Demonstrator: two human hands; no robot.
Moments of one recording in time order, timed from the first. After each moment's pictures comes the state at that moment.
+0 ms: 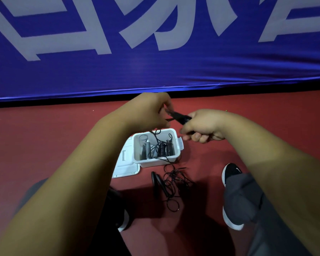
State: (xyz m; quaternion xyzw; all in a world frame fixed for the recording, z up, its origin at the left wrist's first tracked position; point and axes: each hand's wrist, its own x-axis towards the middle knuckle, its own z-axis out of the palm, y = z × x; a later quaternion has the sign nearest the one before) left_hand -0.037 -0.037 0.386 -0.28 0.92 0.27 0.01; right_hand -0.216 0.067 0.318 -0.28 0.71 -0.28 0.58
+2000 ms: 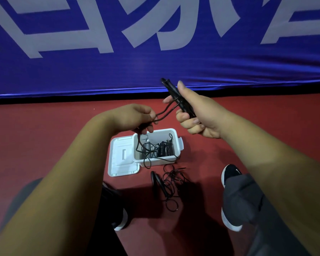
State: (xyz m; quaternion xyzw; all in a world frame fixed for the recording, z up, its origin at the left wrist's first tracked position) left_hand -0.006 -0.080 0.343 -0.35 0.78 0.52 0.04; right_hand -0.200 0.072 0.354 -0.32 0.55 -0.49 0.60
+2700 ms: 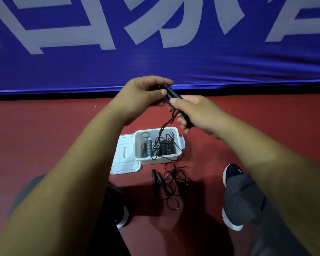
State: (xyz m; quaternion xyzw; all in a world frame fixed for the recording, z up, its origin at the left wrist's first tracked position) left_hand -0.028 -0.067 0.370 -0.26 0.74 0.58 -0.21; right_hand -0.186 0.065 0.342 -0.41 0.64 -0.46 0.45
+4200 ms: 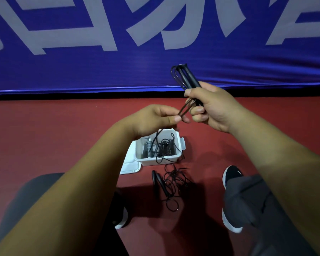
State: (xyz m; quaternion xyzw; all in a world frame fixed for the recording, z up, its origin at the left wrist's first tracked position) left_hand -0.031 -0.052 0.326 -0.21 0.77 0.60 -0.04; right_hand -0.212 0.064 0.352 -0.27 0.55 -0.60 0.52
